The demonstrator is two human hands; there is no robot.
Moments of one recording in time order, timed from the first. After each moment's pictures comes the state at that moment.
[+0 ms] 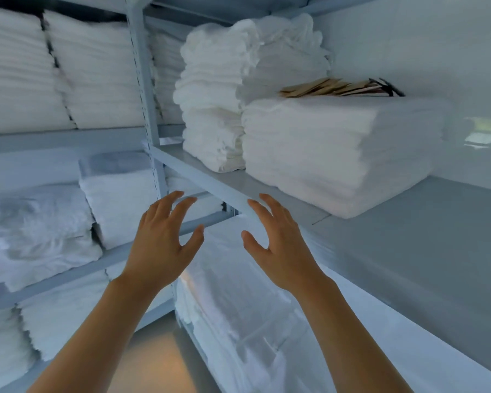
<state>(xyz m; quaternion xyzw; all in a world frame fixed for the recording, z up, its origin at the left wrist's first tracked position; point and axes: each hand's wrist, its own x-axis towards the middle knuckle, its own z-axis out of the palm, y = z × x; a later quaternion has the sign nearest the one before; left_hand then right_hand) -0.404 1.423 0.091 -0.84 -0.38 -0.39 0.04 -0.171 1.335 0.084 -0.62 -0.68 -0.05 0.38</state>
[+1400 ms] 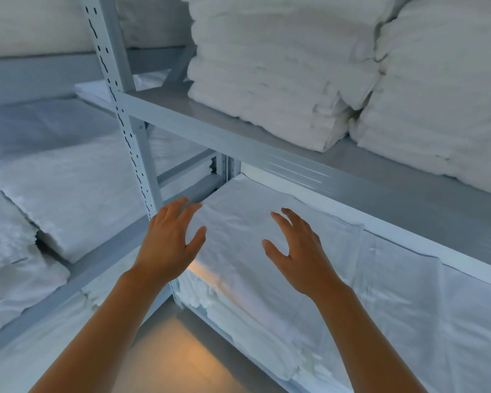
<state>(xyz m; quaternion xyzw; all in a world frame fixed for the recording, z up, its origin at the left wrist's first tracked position) -0.492 1.862 -0.047 -0.91 -0.31 -0.24 -0.11 -0.273 1.666 -0.053 -0.81 -0.52 0.01 0.28</state>
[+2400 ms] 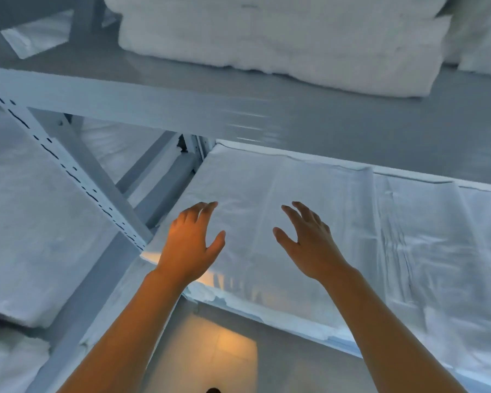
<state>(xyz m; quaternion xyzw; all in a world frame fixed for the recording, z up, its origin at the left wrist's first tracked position) -0.396 2.015 -0.150 -0.96 -0.21 -0.11 -0.16 -0.241 1.788 -0.168 -0.91 -0.35 0.07 0.23</state>
